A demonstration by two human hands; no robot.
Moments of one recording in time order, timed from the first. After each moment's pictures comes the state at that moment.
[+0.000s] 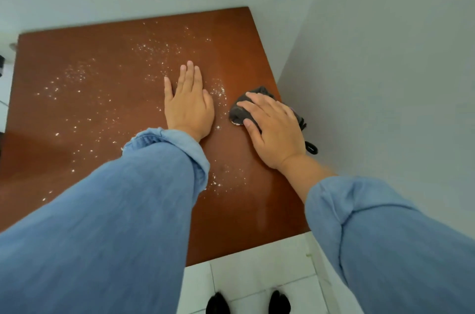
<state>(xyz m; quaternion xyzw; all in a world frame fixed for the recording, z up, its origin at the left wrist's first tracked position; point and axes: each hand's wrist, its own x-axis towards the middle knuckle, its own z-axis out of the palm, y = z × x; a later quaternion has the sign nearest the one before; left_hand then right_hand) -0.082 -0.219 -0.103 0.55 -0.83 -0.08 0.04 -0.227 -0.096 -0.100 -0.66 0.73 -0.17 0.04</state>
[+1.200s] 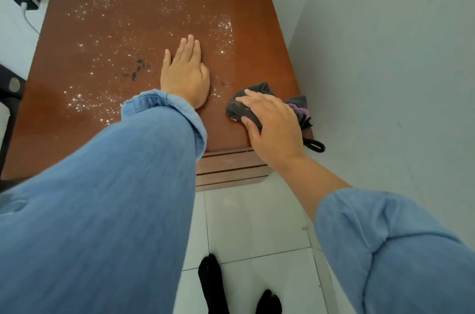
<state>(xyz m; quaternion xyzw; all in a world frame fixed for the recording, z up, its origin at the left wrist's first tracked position) -0.026 -0.120 -0.106 0.55 -0.83 -0.07 0.06 -0.161 0.043 -0.109 -0.65 0.70 -0.28 0.05</state>
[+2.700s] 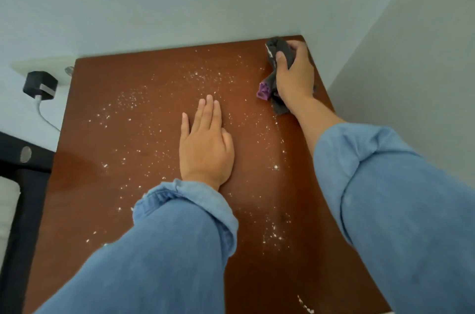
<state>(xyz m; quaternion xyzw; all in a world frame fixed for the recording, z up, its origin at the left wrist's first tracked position) -0.021 -0.233 -0.105 0.55 -0.83 -0.09 0.09 -0.216 -0.283 -0.080 -0.40 0.77 -0.47 0.17</state>
